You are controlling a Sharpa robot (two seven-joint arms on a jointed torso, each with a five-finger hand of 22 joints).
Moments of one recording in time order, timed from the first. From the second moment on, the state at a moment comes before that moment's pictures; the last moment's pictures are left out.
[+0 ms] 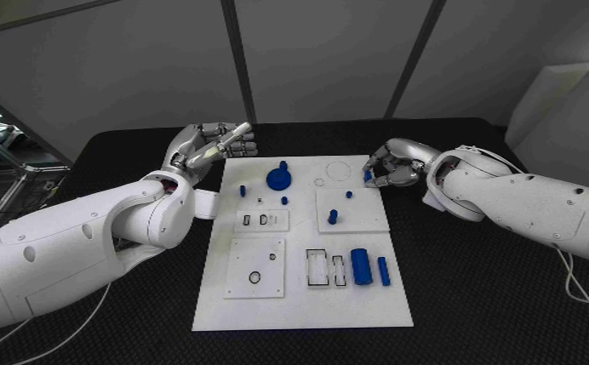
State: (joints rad) left arm 1.14 -0.87 0.06 1.54 -0.10 -0.40 0.48; left_hand 1.39 0.01 -0.03 0.14 0.05 0.93 0.23 0.09 0.07 1.01 0.18 0.10 0.07 1.07 0.14 0.12 0.15 0.21 0.88 0.24 0.34 0.16; right arm 1.22 -0.82 -0.03 1.24 -1.28 -0.23 0.11; right_hand 1.39 -0.08 0.07 0.08 0.28 1.00 0.16 0.09 0.07 1.45 0.07 1.41 1.31 1.46 0.00 1.54 1.31 0.03 1.47 0.11 1.52 1.31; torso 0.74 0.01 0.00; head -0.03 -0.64
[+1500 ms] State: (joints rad) left arm 1.14 -0.88 0.06 1.54 -0.10 -0.40 0.48; left_hand 1.39 0.01 -0.04 0.13 0.05 0.93 0.23 0.09 0.07 1.01 0.18 0.10 0.07 1.07 0.14 0.12 0.15 0.21 0.88 0.24 0.34 0.16; right arm 1.22 -0.85 0.00 1.46 -1.29 -0.34 0.05; right_hand 1.43 0.00 0.17 0.06 0.23 1.07 0.12 0.12 0.08 1.46 0.05 1.42 1.31 1.46 -0.01 1.54 1.31 0.03 1.47 0.10 1.53 1.31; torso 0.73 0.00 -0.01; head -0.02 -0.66
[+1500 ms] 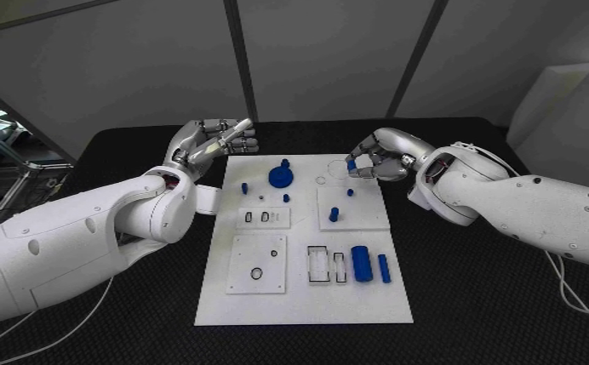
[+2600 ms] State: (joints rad) left arm 1.14 -0.85 0.06 1.51 -0.09 -0.40 0.47; left_hand 1.39 0.01 -0.04 0.13 0.05 0.93 0.23 0.09 0.07 1.01 0.18 0.10 0.07 1.07 0.14 0.12 0.15 0.21 0.88 0.24 0.34 0.16; right arm 1.17 -0.54 -0.03 1.53 -1.47 -0.30 -0.28; right_hand 1.42 0.00 0.19 0.06 0.23 1.06 0.13 0.12 0.08 1.45 0.04 1.39 1.31 1.46 -0.01 1.54 1.31 0.03 1.47 0.10 1.53 1.31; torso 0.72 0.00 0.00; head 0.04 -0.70
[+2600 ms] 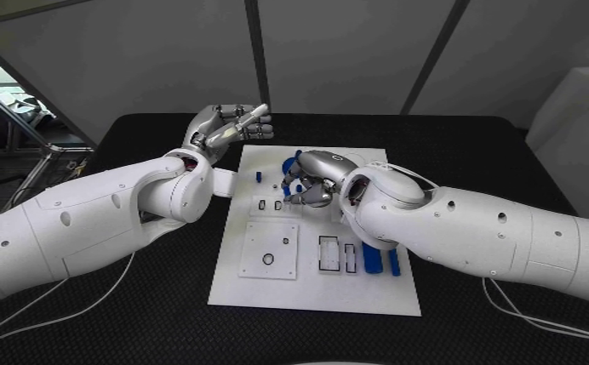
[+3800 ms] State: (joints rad) left arm 1.14 -0.85 0.06 1.51 -0.09 -0.40 0.47; left_hand 1.39 0.01 -0.04 0.13 0.05 0.93 0.23 0.09 0.07 1.01 0.18 0.10 0.07 1.07 0.14 0.12 0.15 0.21 0.88 0.24 0.34 0.16; right arm 1.14 -0.48 -0.03 1.47 -1.56 -0.27 -0.33; right_hand 1.41 -0.01 0.20 0.06 0.24 1.07 0.13 0.12 0.08 1.45 0.04 1.39 1.31 1.46 -0.01 1.54 1.31 0.03 1.47 0.10 1.53 1.31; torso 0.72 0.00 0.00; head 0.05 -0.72
